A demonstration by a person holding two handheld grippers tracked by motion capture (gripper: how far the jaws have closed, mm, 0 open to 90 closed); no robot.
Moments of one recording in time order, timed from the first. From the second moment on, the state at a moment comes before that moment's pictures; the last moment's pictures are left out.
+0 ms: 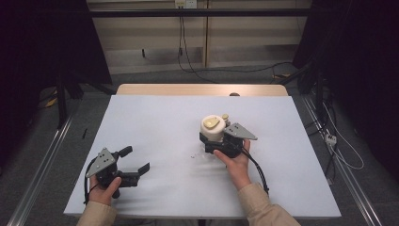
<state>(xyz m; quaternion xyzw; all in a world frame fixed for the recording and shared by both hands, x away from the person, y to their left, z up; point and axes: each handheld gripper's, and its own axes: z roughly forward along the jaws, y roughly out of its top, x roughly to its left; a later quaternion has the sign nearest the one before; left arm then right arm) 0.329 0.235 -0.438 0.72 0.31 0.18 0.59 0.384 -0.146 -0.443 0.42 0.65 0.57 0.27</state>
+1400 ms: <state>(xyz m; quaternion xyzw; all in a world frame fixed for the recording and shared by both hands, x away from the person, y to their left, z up) 0.325 0.238 -0.439 0.72 0.32 0.18 0.59 0.405 -0.126 -0.450 0.41 0.66 0.57 0.26</state>
